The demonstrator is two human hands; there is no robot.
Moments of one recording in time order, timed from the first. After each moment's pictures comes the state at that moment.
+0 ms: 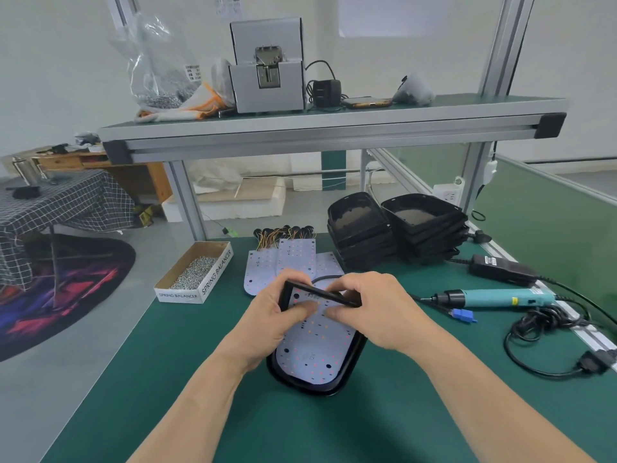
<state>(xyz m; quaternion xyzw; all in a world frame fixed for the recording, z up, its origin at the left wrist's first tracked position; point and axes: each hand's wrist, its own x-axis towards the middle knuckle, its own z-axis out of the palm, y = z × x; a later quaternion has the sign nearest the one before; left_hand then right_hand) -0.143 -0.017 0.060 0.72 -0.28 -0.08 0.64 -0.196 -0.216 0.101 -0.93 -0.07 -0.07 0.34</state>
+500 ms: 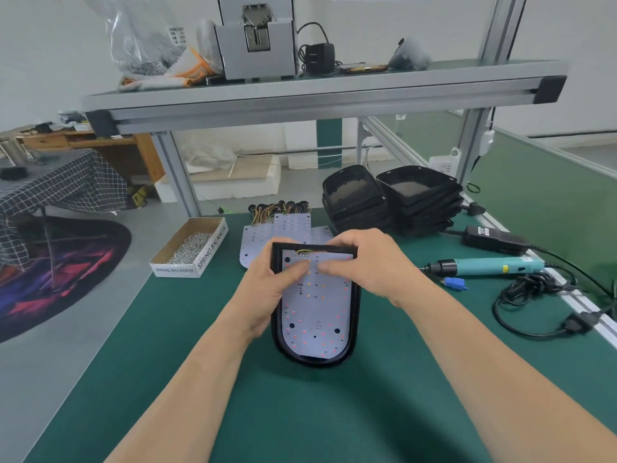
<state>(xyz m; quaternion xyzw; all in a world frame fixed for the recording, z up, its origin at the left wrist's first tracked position) -0.148 -0.028 0.061 0.63 -0.20 -0.10 0.75 -0.184 -0.217 0.103 -0.89 -0.03 -0.08 0.45</state>
